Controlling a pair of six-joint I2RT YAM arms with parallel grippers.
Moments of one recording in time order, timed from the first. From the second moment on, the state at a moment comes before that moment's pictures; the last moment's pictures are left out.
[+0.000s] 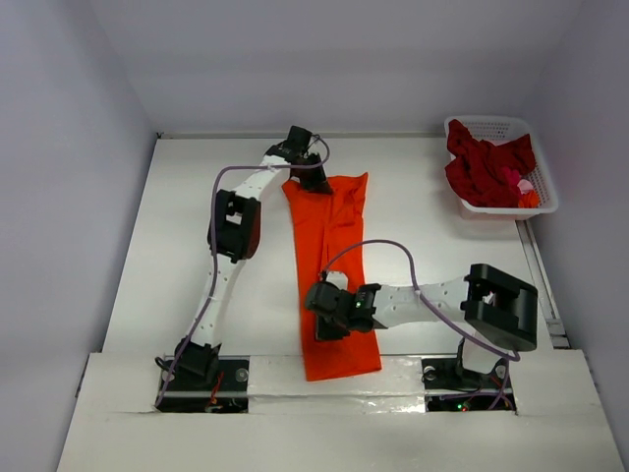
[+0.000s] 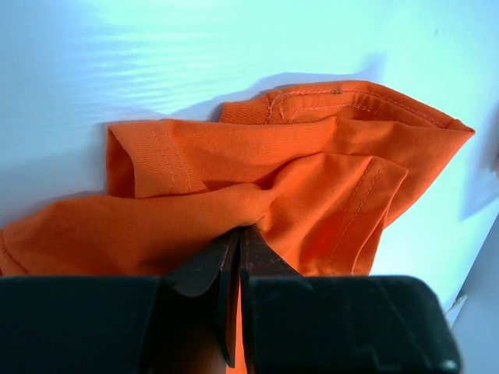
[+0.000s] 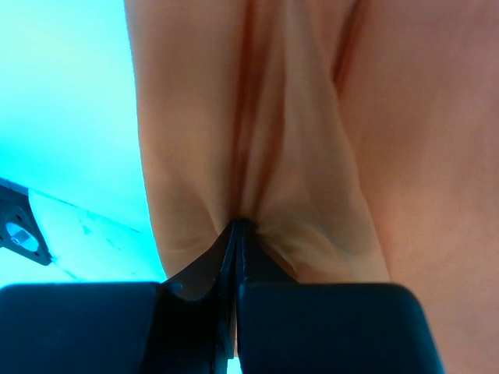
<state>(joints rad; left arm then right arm) -0.39 2.58 2.26 -0.63 0.40 -0.62 1.26 1.65 0.90 -0.34 0.08 1.18</state>
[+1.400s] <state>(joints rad) -0.38 2.55 2.18 -0.56 0.39 -0.71 1.32 1.68 0.95 -0.41 0.11 1.20</state>
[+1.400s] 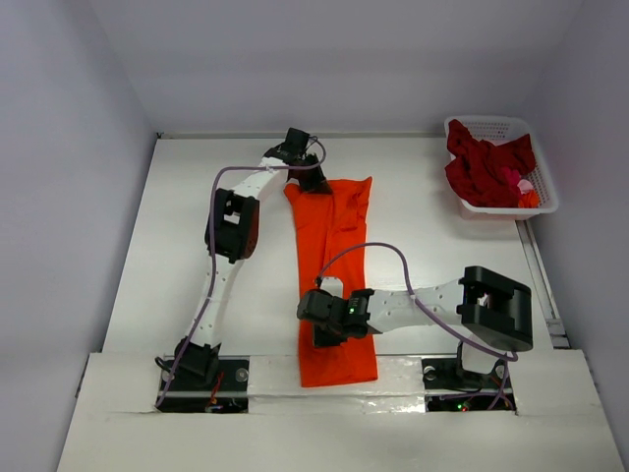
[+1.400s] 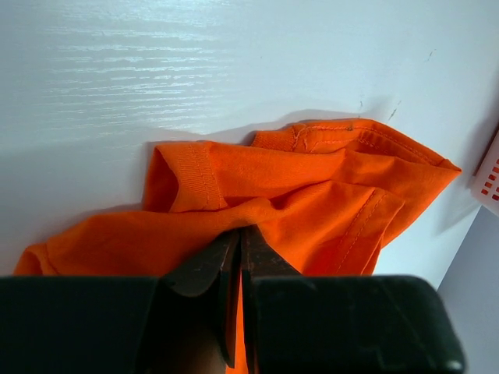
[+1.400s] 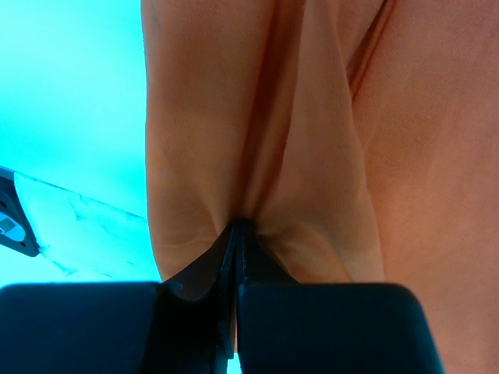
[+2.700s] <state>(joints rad) -0.43 2.55 2.26 -0.57 0.39 -0.68 1.33 1.67 1.00 -0.46 0.14 1.17</state>
